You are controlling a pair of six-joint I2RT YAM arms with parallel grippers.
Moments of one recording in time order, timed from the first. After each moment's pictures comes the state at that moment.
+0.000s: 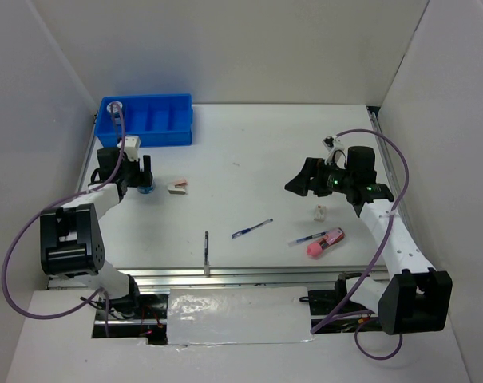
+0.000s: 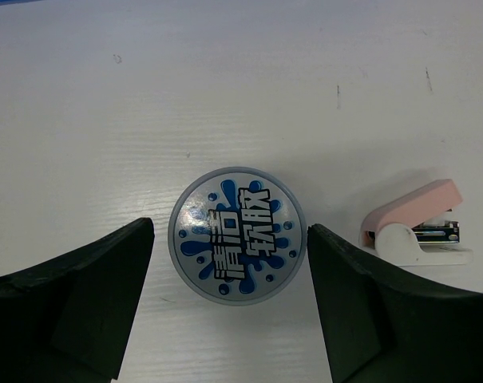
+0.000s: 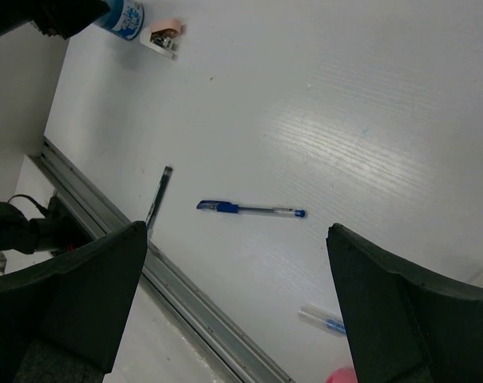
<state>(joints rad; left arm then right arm) 0.16 1.56 0.84 0.09 0.19 0.12 0.04 1.12 0.86 -0.36 -0.71 0.24</state>
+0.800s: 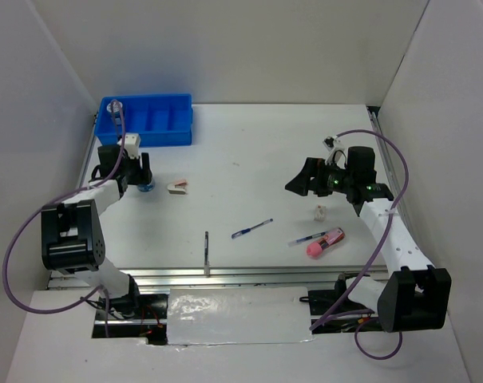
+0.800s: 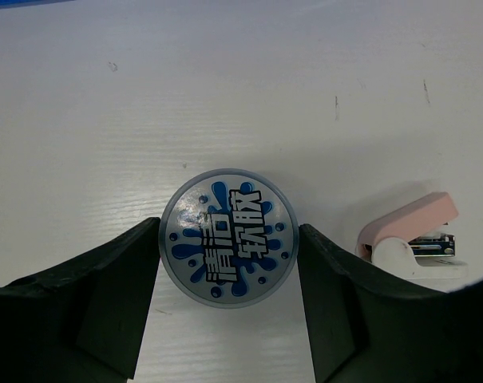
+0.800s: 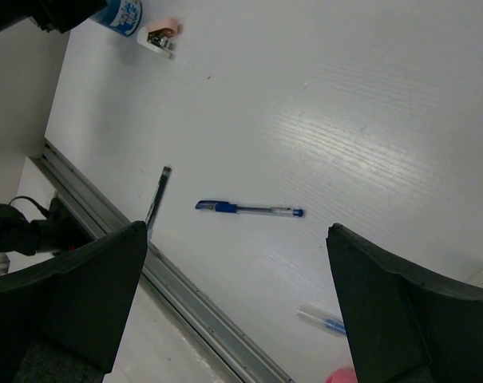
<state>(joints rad) 0.16 1.59 0.88 0.08 0.19 0.10 0.03 1.14 0.85 -0.35 -0.72 0.25</state>
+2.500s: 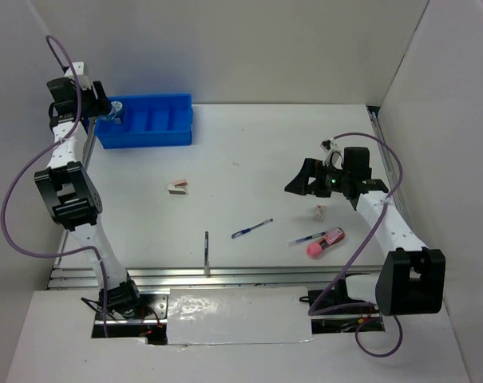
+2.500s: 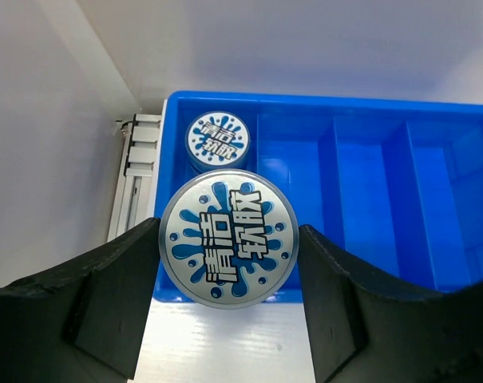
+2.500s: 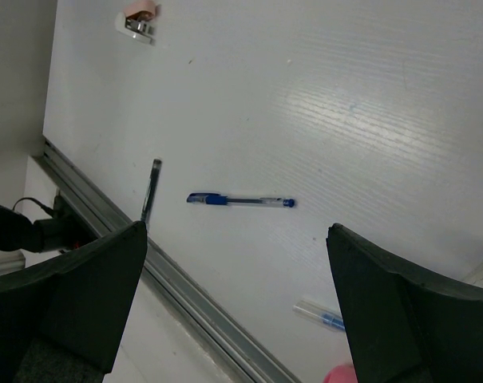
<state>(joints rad) 0.36 2.09 1.89 -0.13 0.27 0.04 0.01 1.23 0.85 -0.35 -0.73 0.25</state>
